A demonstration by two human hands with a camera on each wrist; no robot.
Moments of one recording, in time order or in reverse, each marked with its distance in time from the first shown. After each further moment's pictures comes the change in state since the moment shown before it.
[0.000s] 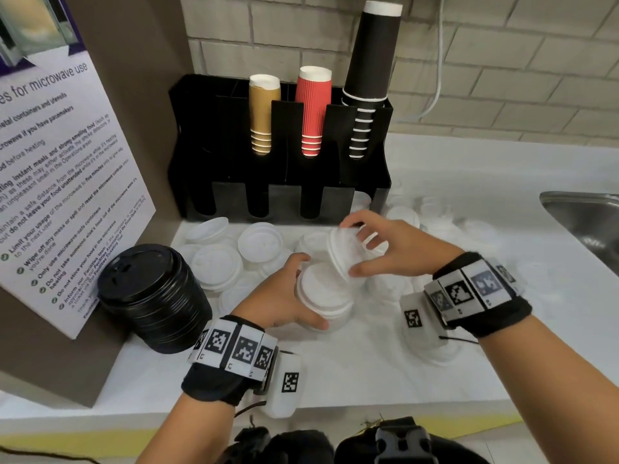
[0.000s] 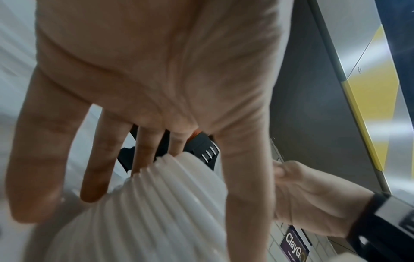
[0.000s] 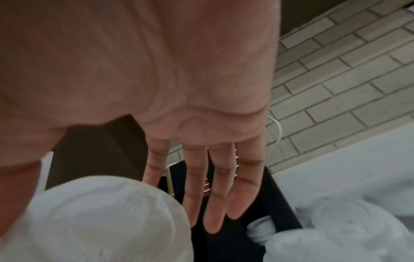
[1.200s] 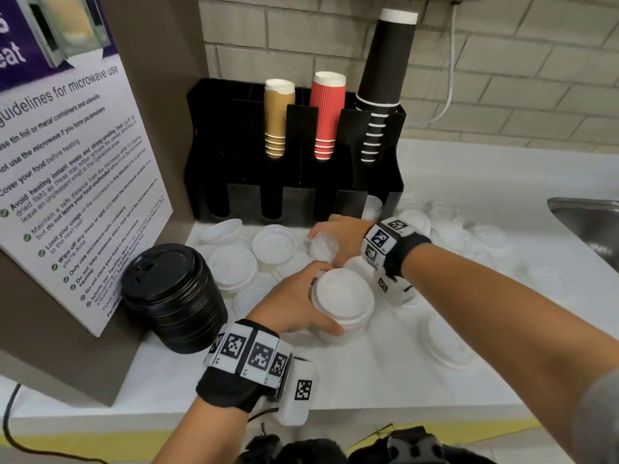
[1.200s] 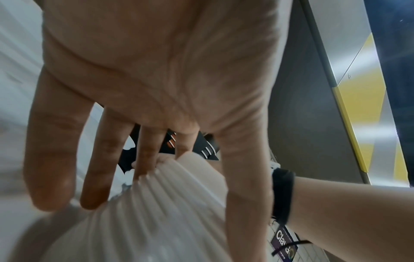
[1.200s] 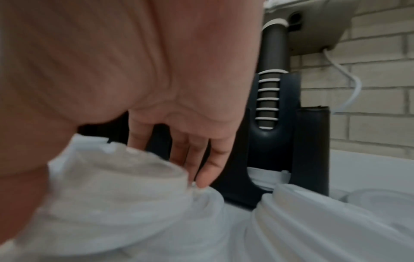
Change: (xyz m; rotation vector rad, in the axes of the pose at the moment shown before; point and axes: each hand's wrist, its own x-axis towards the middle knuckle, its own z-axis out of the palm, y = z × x) left_hand -0.003 -0.008 -0.002 -0.021 -0.011 0.081; right_hand 0.113 0.001 0.045 -0.601 -0.307 0.141
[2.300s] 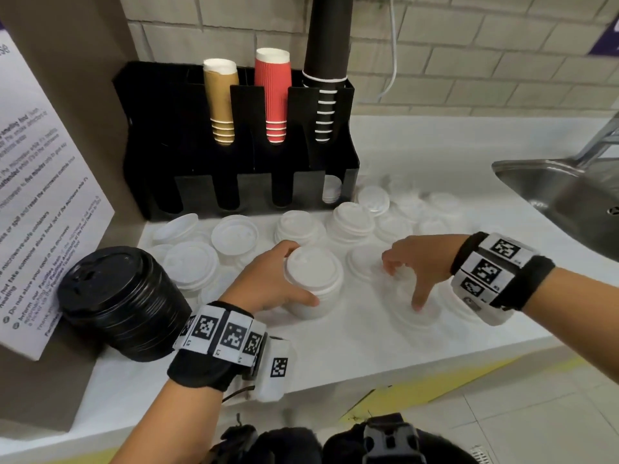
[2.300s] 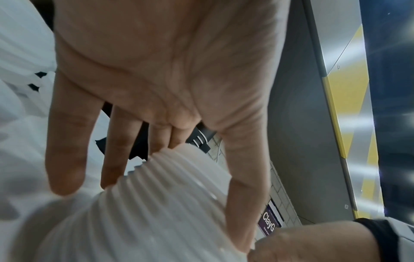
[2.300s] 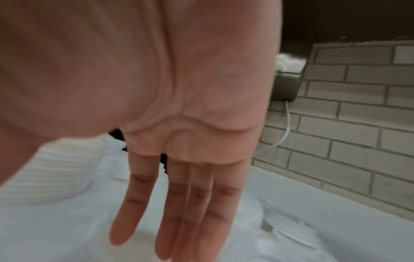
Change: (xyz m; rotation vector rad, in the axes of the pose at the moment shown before) left_hand 0.016 0.006 0.002 0.071 0.006 0.027; right_hand -0.155 0.062 0.030 -0.069 -0.289 0.182
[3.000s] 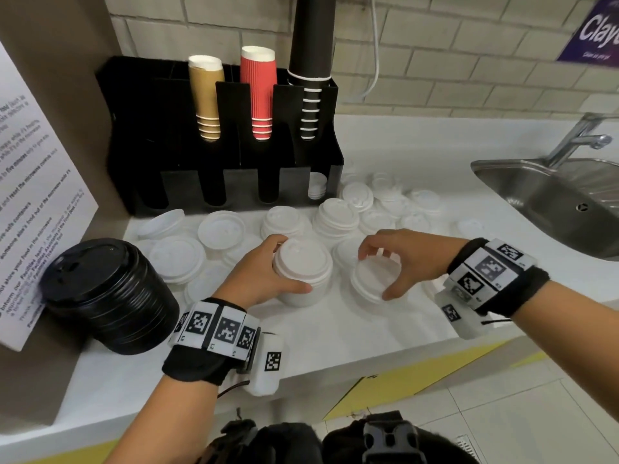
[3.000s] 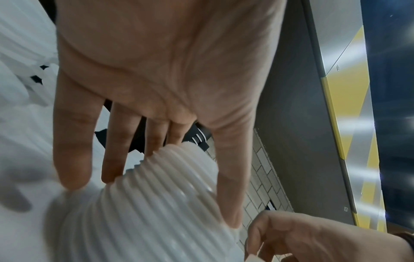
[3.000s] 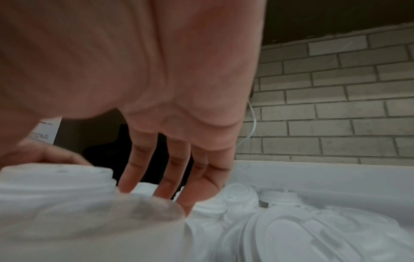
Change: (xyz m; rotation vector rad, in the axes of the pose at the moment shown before) left_hand 0.000 -0.001 0.012 -0.077 0.056 0.012; right_hand -0.020 0.004 0.018 0.375 0.251 -0.139
